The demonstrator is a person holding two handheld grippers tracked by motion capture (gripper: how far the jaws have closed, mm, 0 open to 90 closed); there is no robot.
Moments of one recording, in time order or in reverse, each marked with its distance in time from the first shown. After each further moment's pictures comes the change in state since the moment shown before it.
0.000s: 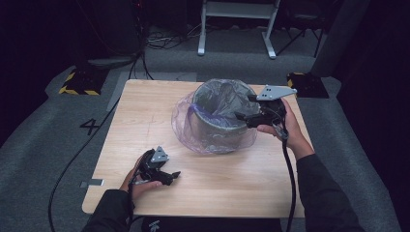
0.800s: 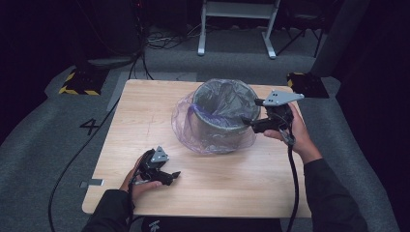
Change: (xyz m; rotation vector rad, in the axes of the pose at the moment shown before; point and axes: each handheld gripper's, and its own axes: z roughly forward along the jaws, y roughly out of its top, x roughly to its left) left arm 0.000 0.000 0.000 0.001 0.000 0.001; right arm 0.002 -0.012 -0.017 0.029 -0.021 -0.008
